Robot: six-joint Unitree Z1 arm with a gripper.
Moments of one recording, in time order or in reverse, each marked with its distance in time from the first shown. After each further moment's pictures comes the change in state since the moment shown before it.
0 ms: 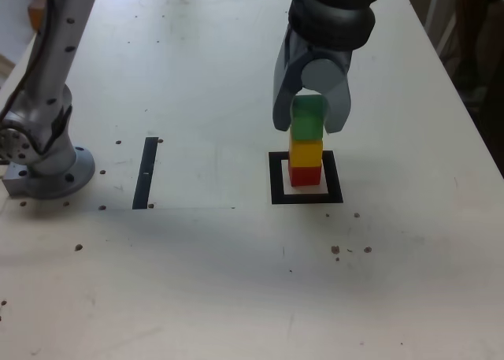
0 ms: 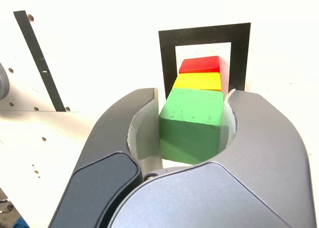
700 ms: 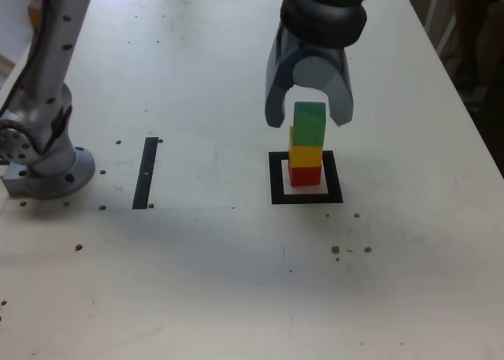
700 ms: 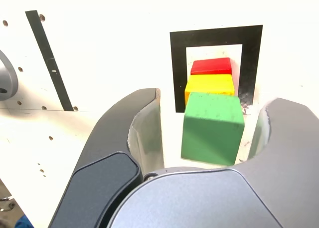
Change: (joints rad) arm 0.000 -0.039 0.035 0.004 0.009 -0.010
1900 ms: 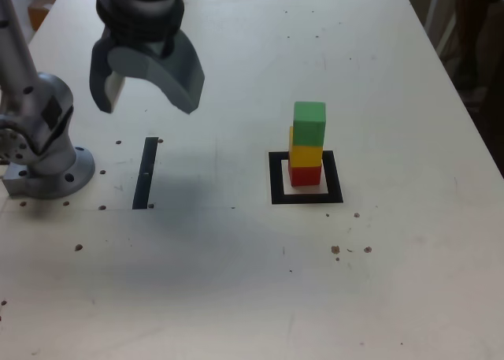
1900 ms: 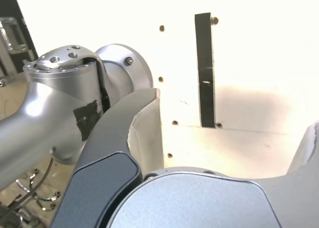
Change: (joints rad) arm -0.050 -0.485 0.741 -0.115 0.012 -0.020
